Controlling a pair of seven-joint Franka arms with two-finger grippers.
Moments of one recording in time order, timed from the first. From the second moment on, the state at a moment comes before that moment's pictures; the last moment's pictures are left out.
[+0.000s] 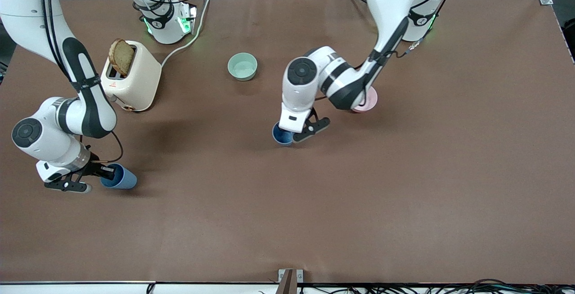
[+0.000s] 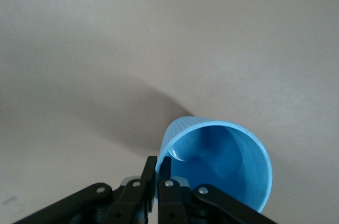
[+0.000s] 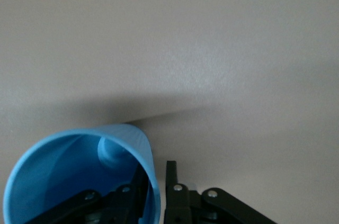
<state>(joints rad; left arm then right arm) -0.63 0.67 -0.24 -1.56 0.19 2.26 -1.47 -0.10 0.55 -0.06 -1.86 0.00 2.50 -0.02</state>
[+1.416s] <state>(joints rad) -0.14 0.11 -0.22 -1.48 0.12 1.68 -0.36 0.14 0.09 -0.04 -1.82 0.00 1.97 0.27</state>
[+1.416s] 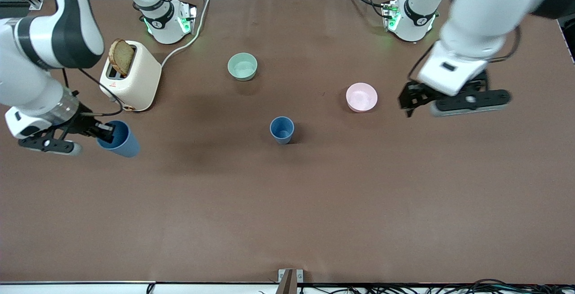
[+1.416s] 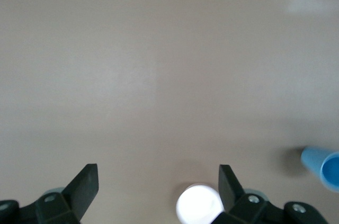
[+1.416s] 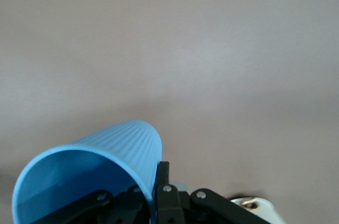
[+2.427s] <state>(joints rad) 0.01 -0.14 -0.14 -1.72 -0.02 1.62 -0.03 0.58 0.11 -0.03 -1.70 0.01 1.95 0.78</state>
